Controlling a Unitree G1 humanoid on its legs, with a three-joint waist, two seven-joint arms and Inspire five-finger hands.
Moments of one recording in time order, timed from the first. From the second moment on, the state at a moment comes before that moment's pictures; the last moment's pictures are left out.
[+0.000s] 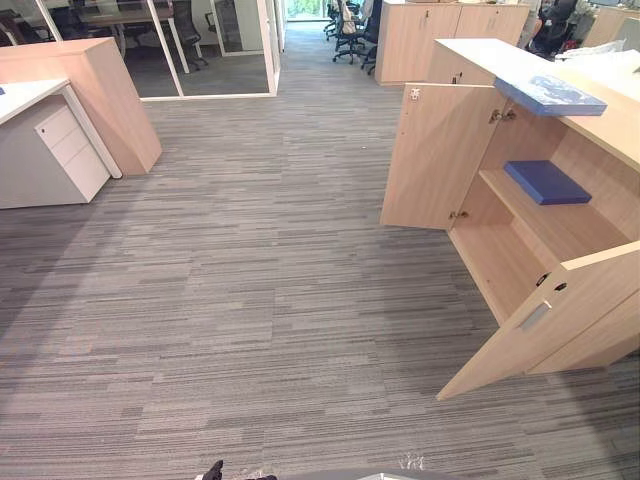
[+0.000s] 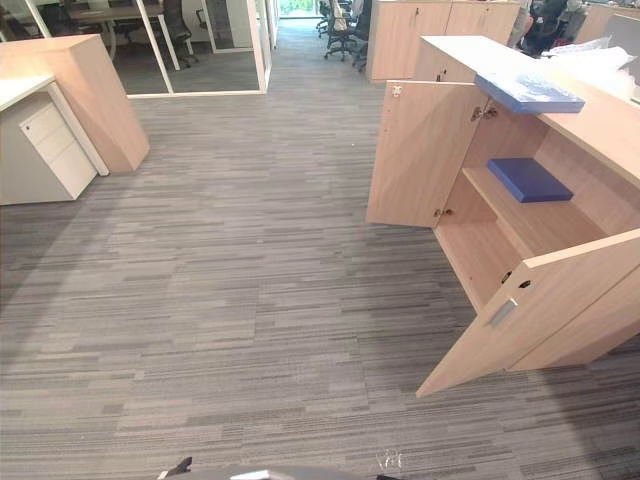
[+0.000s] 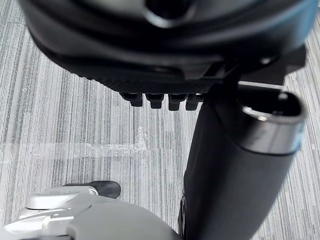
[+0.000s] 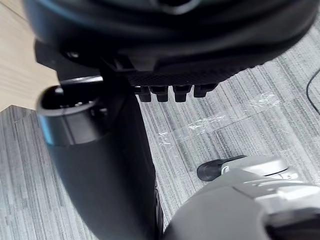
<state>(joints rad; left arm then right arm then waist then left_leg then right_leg) 0.19 0.12 0.07 1.11 -0.03 -0.07 0.09 0.11 -0.09 -0.30 1.16 0.00 0.06 -0.07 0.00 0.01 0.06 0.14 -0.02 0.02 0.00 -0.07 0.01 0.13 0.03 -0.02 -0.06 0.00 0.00</state>
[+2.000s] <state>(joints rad) 0.11 0.08 0.01 0.97 0.01 -0.10 0.17 -0.01 0.00 -0.33 1.04 0.12 -0.01 -0.12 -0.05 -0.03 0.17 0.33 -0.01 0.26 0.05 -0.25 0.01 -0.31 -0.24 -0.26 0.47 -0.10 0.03</state>
